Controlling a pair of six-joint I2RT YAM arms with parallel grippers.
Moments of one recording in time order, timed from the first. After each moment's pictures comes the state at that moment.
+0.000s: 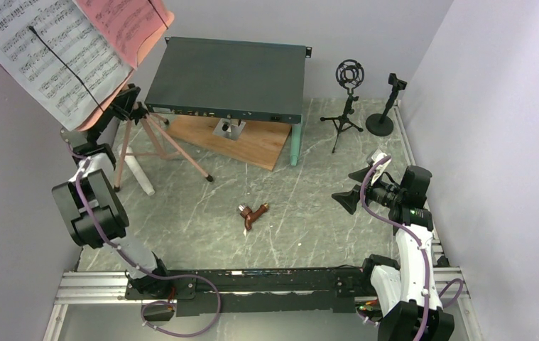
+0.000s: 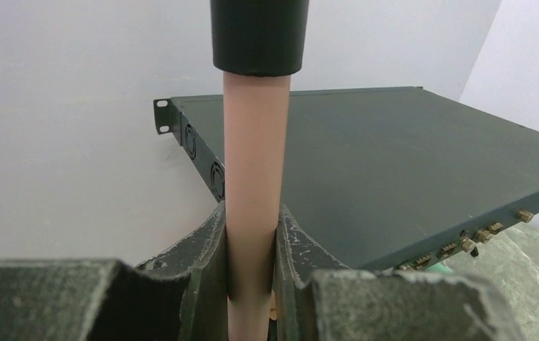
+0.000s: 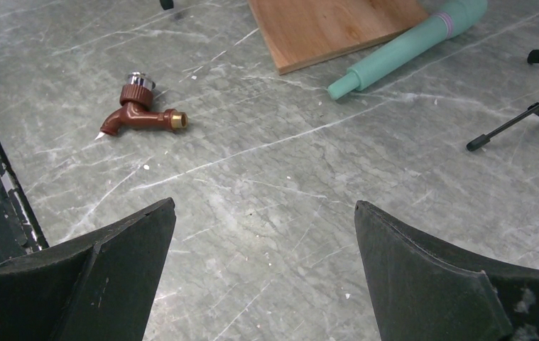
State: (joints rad) left arm 0.47 1.73 1.10 1.35 0.94 -0.69; right arm -0.28 0.78 0.56 -0.34 -1.11 -0.42
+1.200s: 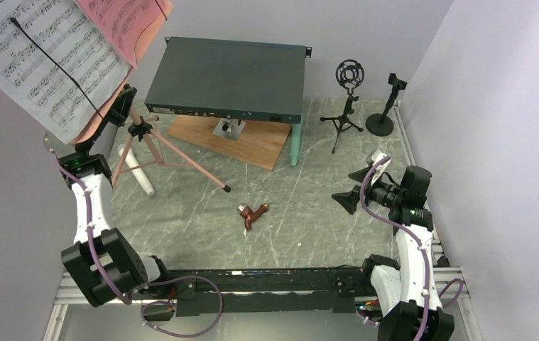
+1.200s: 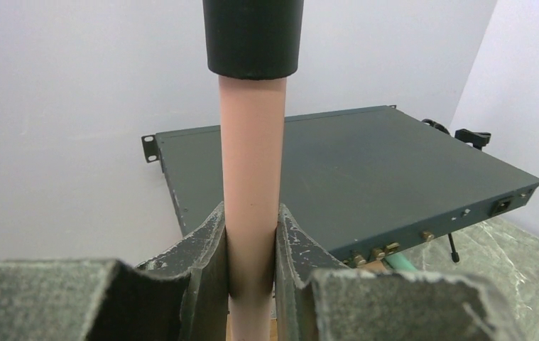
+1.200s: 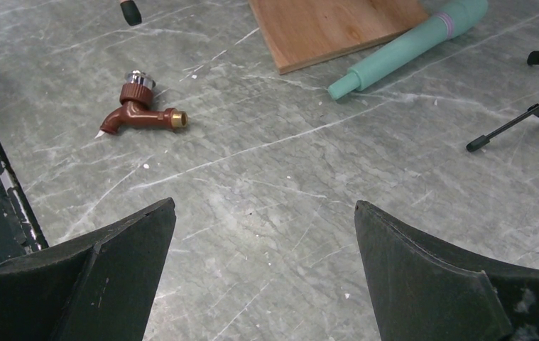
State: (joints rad) left arm 0.48 1.26 0.99 0.90 0.91 -0.54; right arm -0.28 0.78 0.56 -0.35 -1.11 -0.43
